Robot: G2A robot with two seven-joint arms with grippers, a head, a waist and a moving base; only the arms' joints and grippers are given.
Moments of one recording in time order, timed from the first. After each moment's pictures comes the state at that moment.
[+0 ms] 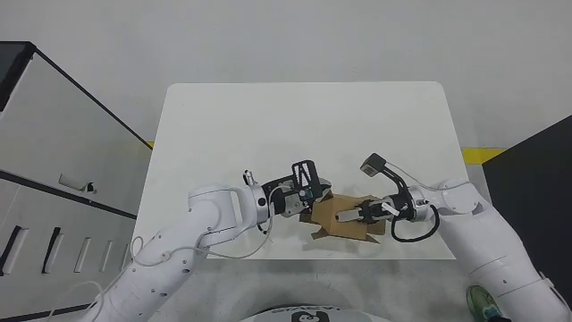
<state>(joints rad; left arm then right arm) 1.36 -1.09 -0.94 -1.99 1.29 -0.60 -0.39 -1.37 -0.92 1.14 -1.49 0.58 -0.39 1.43</state>
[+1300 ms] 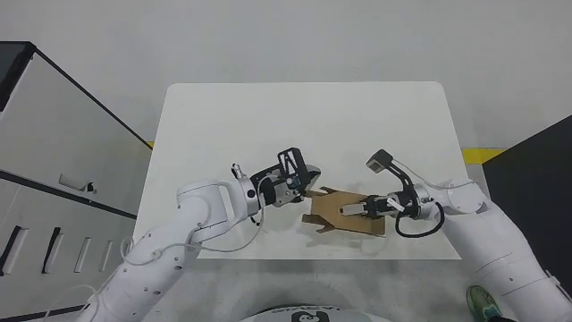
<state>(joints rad) 1.39 -1.08 -1.02 -2.01 1.29 -0.56 -0.37 -1.36 -0.89 1.12 -1.46 0.66 -0.43 1.39</state>
